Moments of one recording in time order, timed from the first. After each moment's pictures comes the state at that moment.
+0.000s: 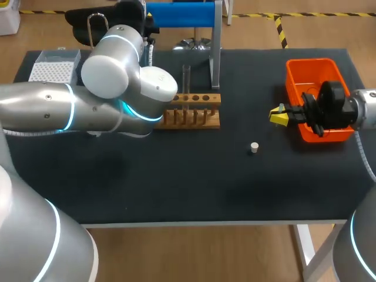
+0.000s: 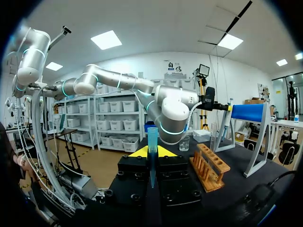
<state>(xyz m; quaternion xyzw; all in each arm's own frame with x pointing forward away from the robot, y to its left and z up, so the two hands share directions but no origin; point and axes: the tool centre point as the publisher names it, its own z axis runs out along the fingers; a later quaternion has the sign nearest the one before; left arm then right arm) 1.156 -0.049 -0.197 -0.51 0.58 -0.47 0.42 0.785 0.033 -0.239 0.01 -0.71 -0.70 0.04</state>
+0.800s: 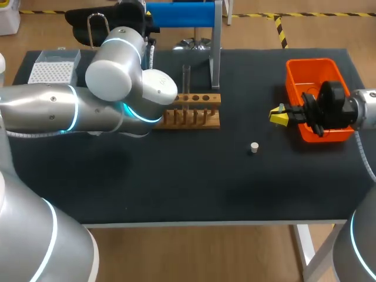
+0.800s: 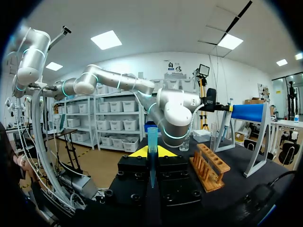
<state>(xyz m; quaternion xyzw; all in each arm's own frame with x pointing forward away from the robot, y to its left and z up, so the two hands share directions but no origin) 1.166 -0.049 -0.199 -0.51 0.57 -0.48 0.43 0.785 0.033 -0.239 0.01 -0.71 -0.70 0.04</state>
